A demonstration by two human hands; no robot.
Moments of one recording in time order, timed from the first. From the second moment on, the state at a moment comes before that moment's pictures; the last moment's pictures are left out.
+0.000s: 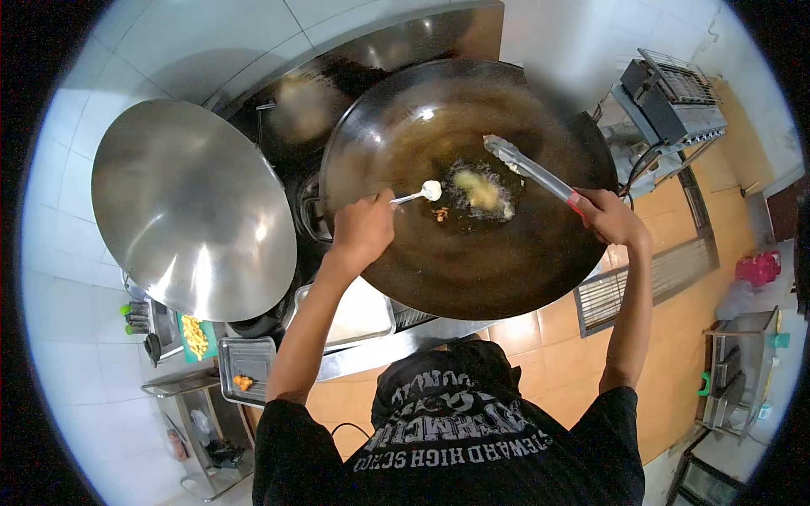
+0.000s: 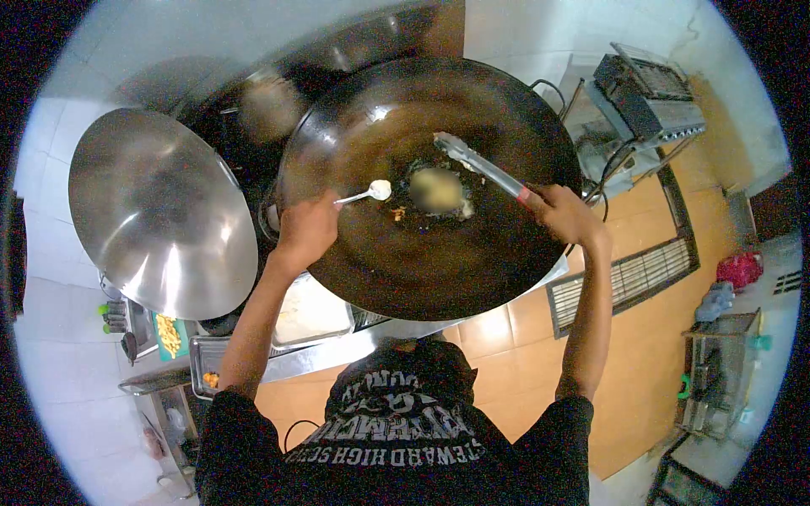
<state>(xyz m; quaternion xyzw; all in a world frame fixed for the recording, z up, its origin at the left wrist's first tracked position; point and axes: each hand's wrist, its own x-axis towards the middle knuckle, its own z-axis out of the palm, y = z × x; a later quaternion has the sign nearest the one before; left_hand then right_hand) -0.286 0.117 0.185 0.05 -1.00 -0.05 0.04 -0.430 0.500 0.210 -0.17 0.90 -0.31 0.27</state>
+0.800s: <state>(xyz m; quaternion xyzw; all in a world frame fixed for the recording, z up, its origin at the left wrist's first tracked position) -0.149 0.035 0.222 0.12 -0.93 -0.35 0.05 -0.273 0.417 0.253 -0.12 0.83 -0.50 0.20</state>
